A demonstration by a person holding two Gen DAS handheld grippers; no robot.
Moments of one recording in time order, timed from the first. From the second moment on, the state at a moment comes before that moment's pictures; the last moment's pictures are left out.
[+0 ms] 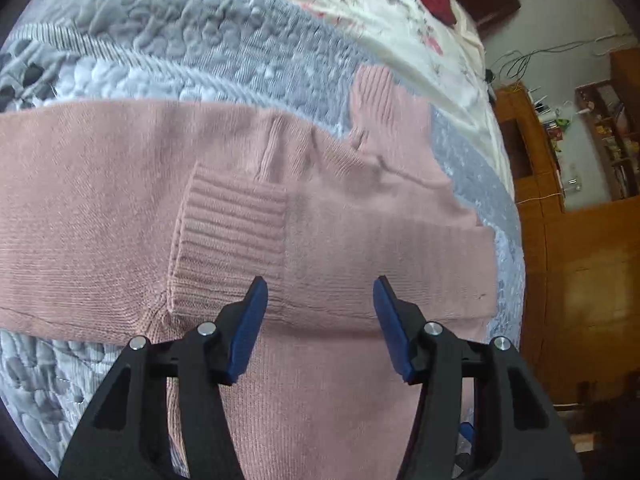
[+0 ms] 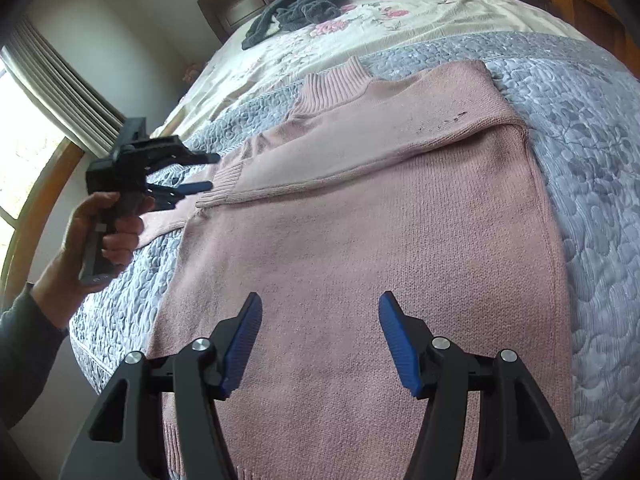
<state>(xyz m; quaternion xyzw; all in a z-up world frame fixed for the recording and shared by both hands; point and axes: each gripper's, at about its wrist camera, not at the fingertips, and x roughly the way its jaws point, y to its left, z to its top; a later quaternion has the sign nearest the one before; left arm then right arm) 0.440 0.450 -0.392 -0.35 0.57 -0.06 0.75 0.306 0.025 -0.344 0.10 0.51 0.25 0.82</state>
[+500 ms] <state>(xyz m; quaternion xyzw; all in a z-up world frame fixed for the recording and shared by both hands) 0.339 0.593 -0.356 -0.44 0.44 0.05 0.78 0.317 0.098 -0.307 0.06 0.50 0.30 0.81</state>
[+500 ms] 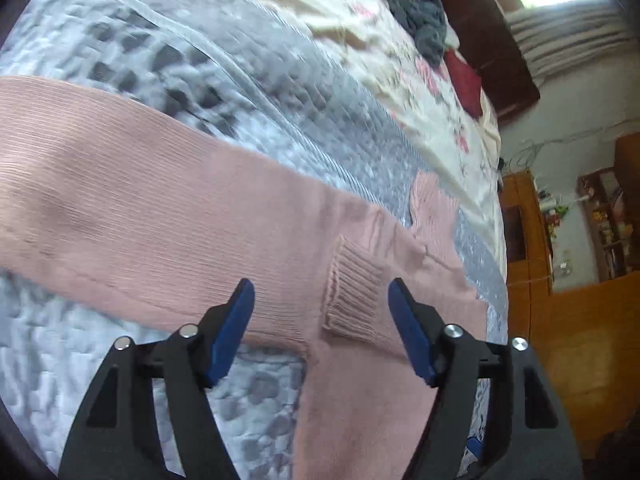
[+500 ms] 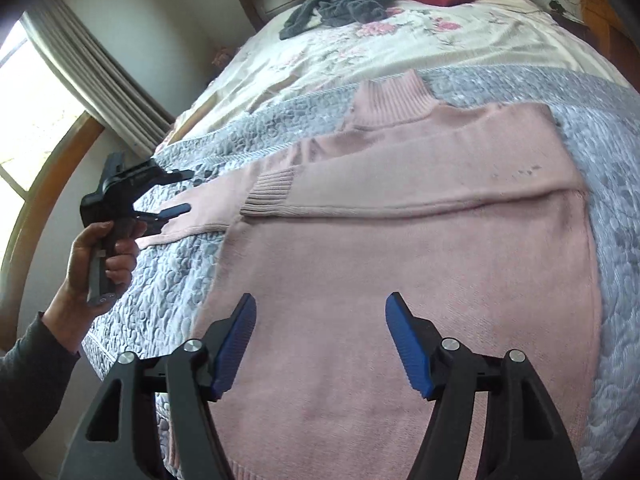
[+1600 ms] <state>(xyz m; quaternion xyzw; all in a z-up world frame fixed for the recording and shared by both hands) 0.166 0.821 -0.315 -0.52 0.28 0.23 0.77 0.310 0.208 -0.295 0.00 0.51 0.38 0.77</state>
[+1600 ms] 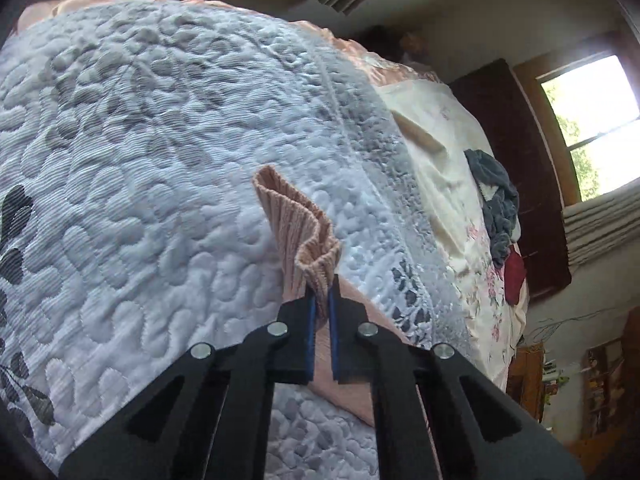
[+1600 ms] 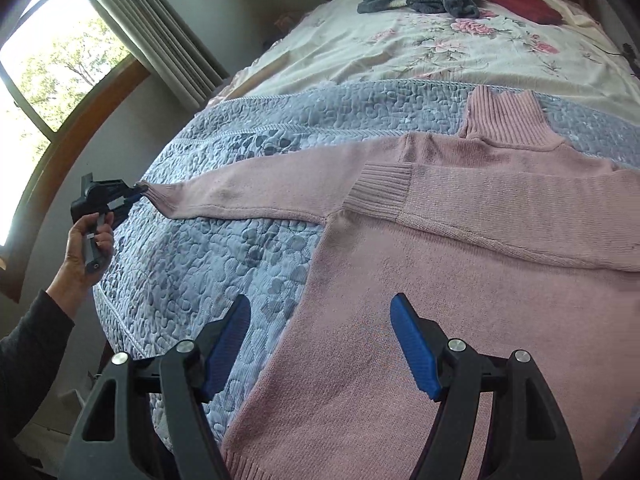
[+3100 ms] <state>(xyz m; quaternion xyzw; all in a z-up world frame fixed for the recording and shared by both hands) 0.312 0.464 -0.377 -0.43 0.42 -0.05 0.80 0.543 0.212 -0.461 0.28 0.71 0.32 0.56</state>
